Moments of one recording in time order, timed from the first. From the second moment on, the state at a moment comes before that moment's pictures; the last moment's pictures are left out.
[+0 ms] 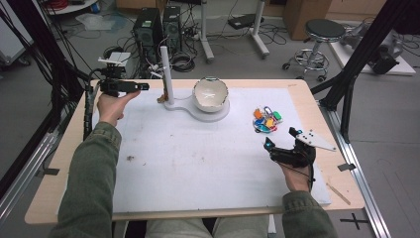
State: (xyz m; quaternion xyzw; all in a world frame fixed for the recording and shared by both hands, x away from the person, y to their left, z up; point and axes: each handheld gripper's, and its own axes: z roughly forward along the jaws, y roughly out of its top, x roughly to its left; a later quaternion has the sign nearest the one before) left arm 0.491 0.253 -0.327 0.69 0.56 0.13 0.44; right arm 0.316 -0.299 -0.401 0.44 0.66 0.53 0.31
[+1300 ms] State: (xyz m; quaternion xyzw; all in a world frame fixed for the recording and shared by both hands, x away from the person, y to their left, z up) left arm 0.436 0.262 -0.323 0.70 0.53 0.20 0.43; right arm 0.317 -0.297 -0.401 0.44 0.66 0.53 0.31
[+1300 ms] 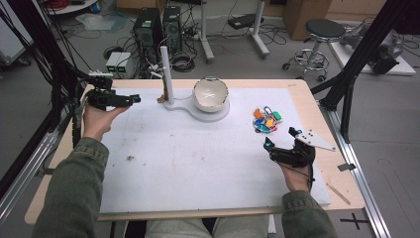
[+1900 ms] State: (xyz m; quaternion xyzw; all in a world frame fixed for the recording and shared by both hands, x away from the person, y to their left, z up) left arm 0.403 0.259 -0.335 0.71 0.51 0.22 0.43; right arm 0.317 -0.297 -0.401 0.44 0.66 0.52 0.31
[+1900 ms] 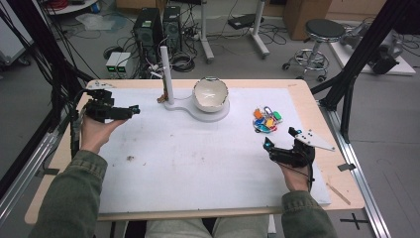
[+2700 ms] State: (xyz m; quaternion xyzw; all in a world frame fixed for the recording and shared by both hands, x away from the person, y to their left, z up) left arm 0.356 0.275 -0.362 0.71 0.50 0.24 0.43; right arm 0.317 -0.295 -0.402 0.43 0.67 0.52 0.32
